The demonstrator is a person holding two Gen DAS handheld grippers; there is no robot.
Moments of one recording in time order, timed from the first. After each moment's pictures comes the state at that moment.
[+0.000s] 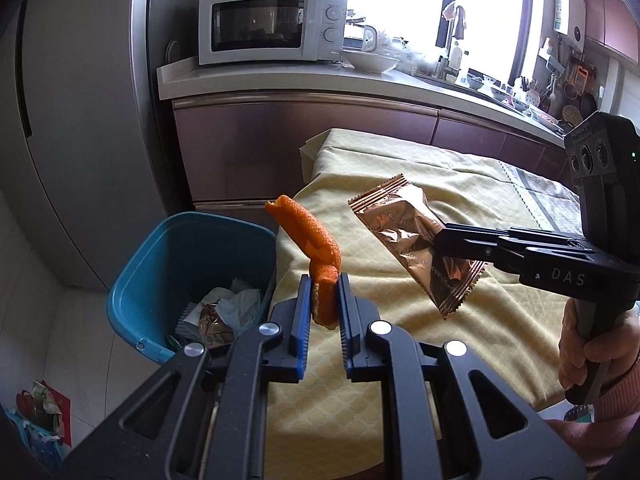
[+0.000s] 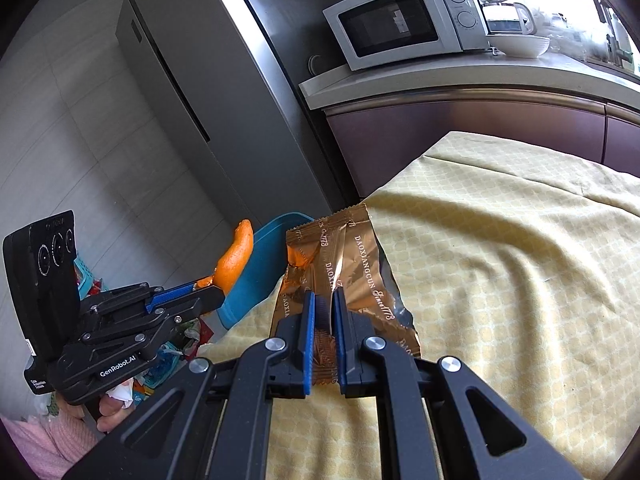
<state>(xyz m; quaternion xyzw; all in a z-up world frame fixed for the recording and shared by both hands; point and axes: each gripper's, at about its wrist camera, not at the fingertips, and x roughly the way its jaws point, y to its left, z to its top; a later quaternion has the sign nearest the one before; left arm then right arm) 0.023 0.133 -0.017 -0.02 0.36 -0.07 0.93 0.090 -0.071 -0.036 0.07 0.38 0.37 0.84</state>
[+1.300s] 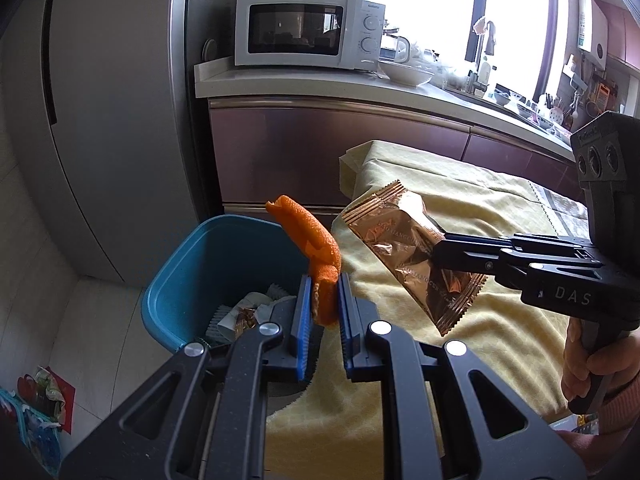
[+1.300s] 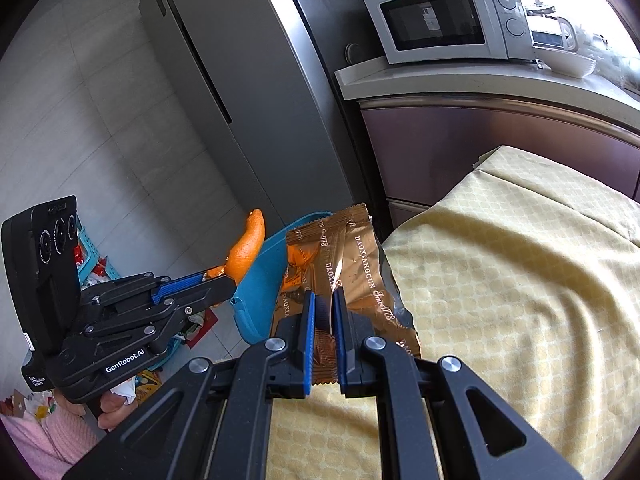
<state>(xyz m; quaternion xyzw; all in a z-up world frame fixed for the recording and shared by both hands) 0.025 0.173 -0.013 -0.03 0.35 -0.02 0.93 0.096 -0.016 -0.031 0.03 0.38 0.41 0.83</state>
